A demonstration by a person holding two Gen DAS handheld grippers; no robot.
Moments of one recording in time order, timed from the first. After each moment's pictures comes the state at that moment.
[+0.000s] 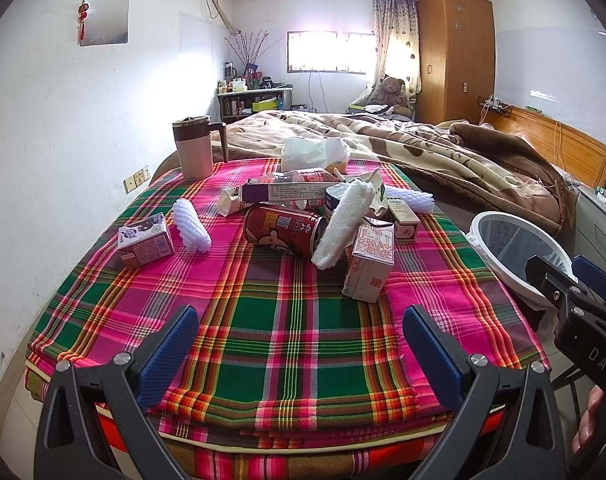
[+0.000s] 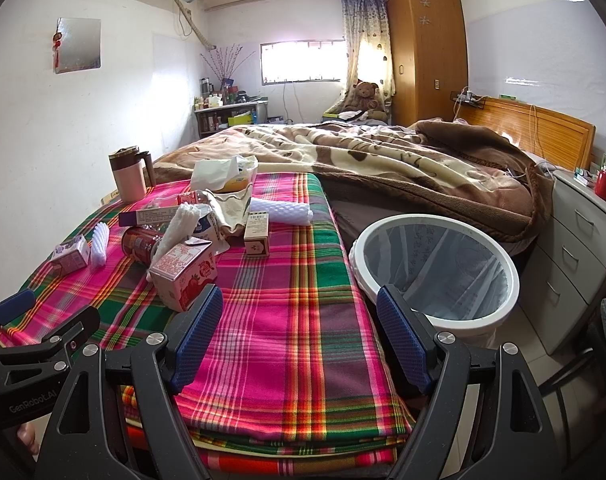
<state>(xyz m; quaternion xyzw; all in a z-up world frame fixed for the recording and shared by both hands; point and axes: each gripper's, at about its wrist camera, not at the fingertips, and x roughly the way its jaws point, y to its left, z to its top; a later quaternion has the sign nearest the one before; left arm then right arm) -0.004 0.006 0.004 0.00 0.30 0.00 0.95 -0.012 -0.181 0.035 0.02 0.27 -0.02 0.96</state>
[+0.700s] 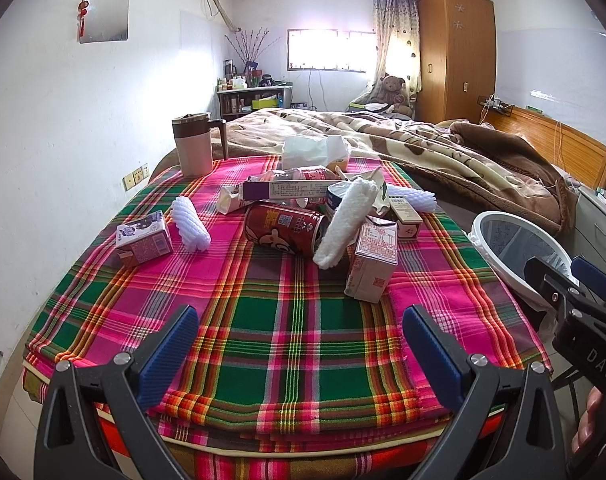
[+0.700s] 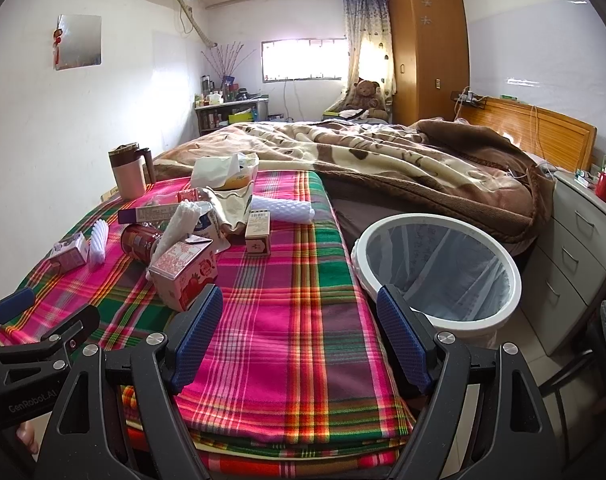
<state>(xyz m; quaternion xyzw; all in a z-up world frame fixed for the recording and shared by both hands) -0.007 0.008 0.005 0.00 0.30 0.00 0.95 -0.009 -0.182 0.034 0.02 0.28 -0.02 0.96</state>
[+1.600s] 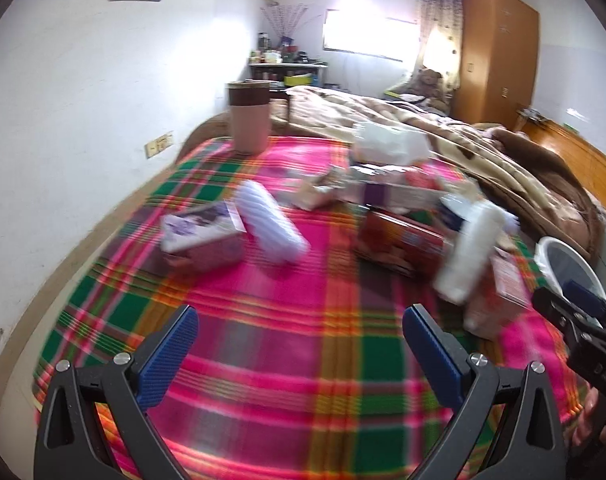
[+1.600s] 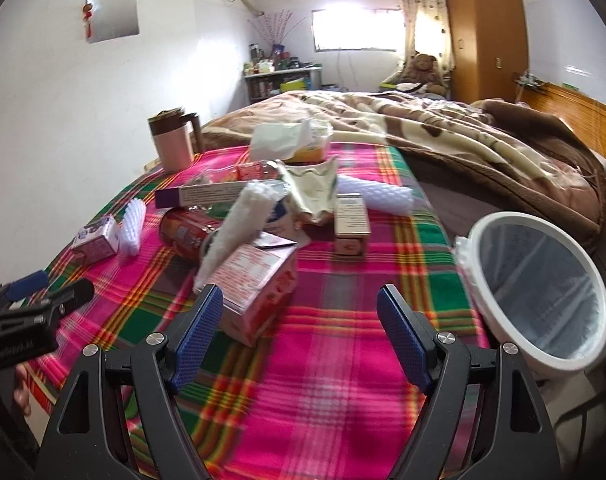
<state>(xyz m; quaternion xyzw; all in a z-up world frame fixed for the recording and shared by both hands) 0.061 0.117 -0.007 -0.04 0.34 0.04 0.94 0.062 -0.119 0.010 0.02 0.34 0.09 0.94</state>
